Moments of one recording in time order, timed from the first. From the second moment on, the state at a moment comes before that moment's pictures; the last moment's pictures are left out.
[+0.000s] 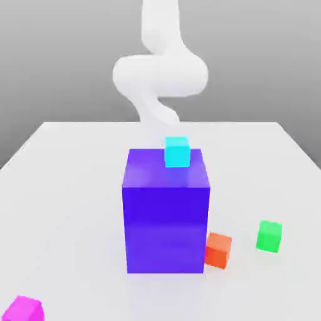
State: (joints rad) arm 0.01 -0.71 -0.04 -2.29 0.02 2.32 0.77
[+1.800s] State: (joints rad) arm -0.01 0.32 -0.20 -2.30 0.11 2.61 0.28
